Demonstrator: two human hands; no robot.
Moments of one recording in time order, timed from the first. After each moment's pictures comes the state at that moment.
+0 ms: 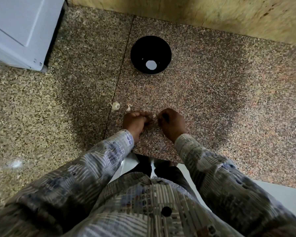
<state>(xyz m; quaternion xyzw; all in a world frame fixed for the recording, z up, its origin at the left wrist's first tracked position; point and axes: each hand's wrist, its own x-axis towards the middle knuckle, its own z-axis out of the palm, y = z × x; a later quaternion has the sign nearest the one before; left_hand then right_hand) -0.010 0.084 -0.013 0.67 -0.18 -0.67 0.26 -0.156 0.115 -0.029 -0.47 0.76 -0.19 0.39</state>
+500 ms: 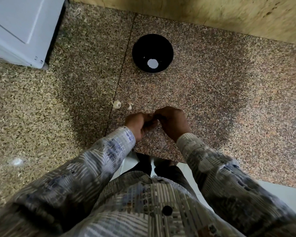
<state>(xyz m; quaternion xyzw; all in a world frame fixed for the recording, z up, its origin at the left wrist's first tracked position) -0.005 0.083 -0.018 0.65 -0.11 -0.72 0.22 -0.161 0.112 -0.020 -0.65 0.65 -0.23 0.31</state>
